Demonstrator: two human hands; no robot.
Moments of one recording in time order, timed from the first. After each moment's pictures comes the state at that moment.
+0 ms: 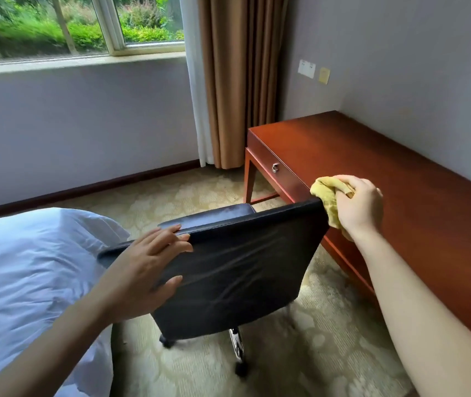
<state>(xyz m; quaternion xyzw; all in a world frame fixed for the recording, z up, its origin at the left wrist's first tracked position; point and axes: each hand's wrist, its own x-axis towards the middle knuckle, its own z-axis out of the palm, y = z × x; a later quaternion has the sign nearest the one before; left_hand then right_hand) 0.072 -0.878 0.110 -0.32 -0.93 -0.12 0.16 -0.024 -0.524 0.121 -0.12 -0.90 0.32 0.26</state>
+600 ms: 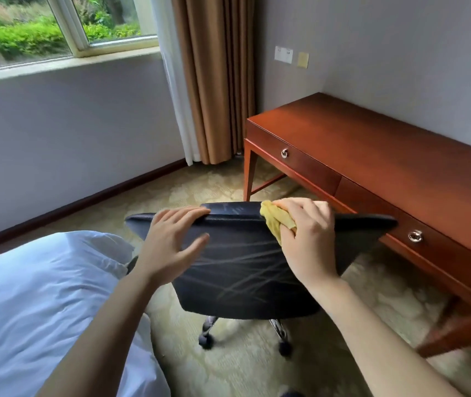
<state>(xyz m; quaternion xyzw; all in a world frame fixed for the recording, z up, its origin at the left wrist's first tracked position) -0.006 -1.045 0.092 -0.31 -0.90 -0.27 0.15 0.062 -0.816 0.113 -0.03 -0.91 0.26 0.32</state>
